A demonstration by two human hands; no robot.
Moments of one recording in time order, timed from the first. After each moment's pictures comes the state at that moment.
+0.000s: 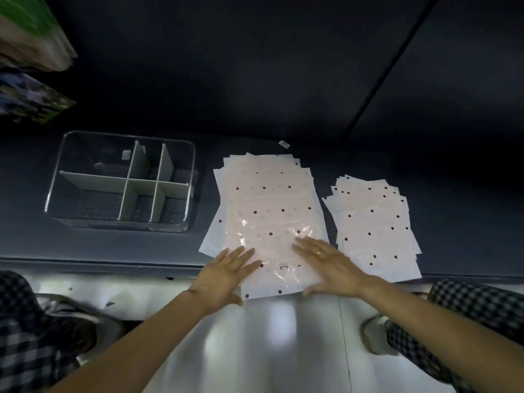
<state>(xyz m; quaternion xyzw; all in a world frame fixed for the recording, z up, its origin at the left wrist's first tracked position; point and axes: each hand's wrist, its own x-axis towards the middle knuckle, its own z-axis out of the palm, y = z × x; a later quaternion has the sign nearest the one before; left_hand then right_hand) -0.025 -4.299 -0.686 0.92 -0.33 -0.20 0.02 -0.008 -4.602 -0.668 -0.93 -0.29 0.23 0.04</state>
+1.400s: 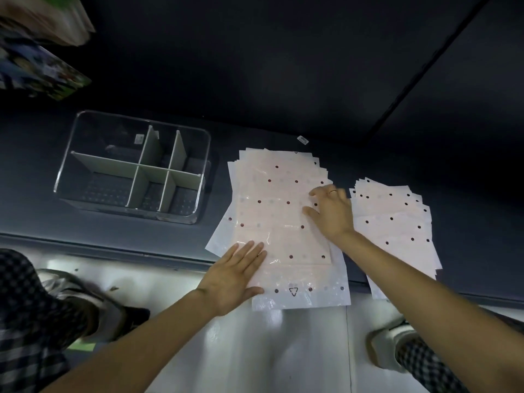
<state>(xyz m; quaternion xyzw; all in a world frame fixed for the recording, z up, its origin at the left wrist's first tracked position) -0.030 -4.308 -0.697 0.94 -0.30 -0.17 0.01 0.093 -4.545 -0.647 -0.99 -0.01 0.07 0.09</state>
